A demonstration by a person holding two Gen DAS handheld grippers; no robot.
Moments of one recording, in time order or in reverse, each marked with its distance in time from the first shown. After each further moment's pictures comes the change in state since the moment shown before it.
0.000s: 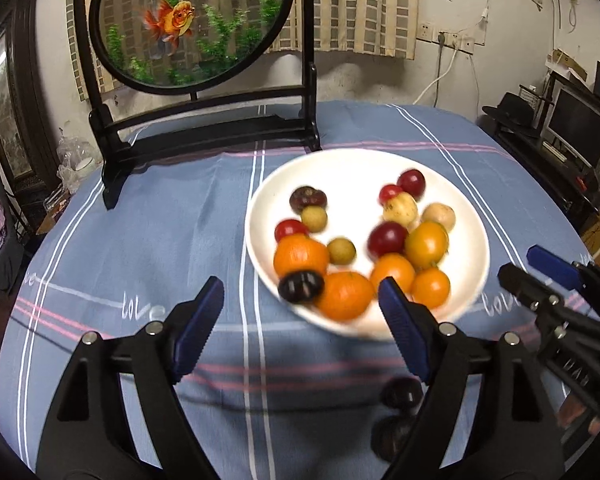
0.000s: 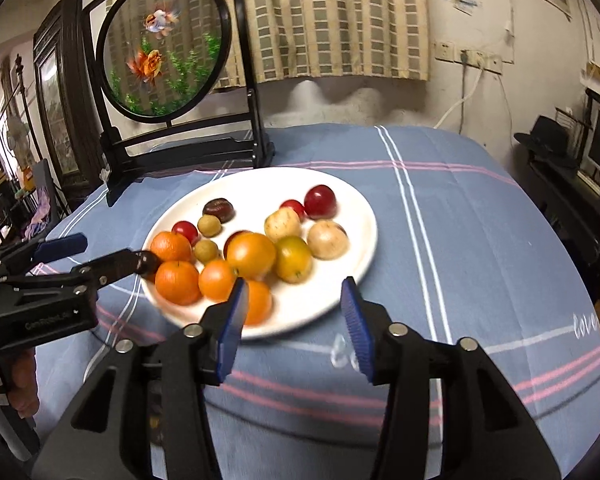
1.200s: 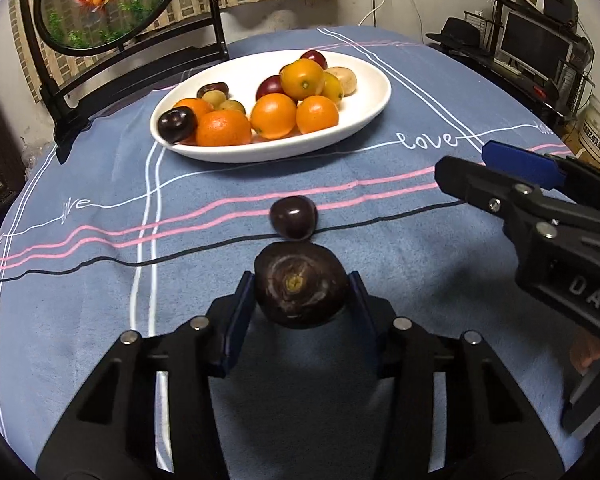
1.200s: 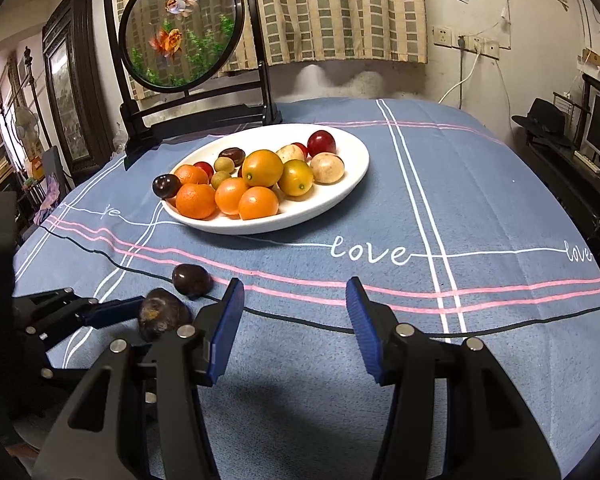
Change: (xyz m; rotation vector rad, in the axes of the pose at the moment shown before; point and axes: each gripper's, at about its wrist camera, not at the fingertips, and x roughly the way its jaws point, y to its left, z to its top) left arm -0.010 -0.060 -0.105 0.167 0.138 -0.086; right arm -0.030 0.000 -0.062 -0.016 0.034 0.023
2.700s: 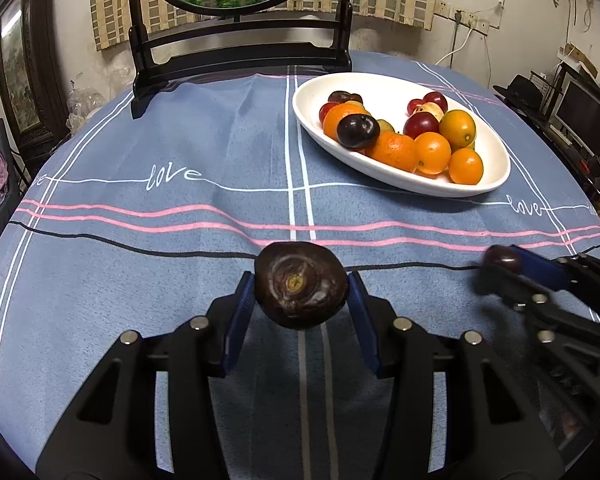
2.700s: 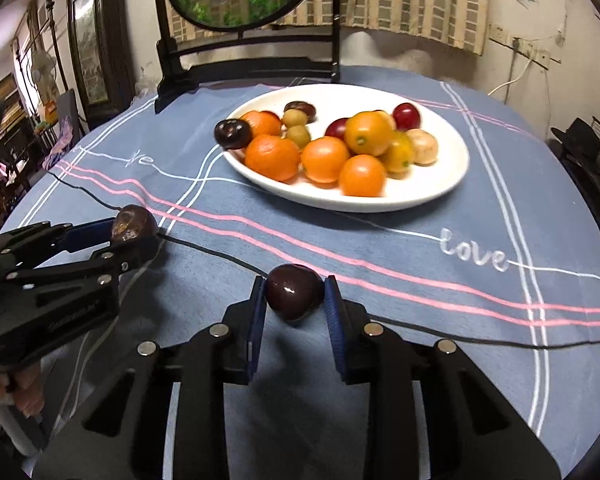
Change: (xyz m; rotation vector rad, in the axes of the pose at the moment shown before) left arm -0.004 0.103 -0.003 -0.233 -0.048 0.083; right arm 0.038 0.070 0.003 -0.127 0.139 0.035
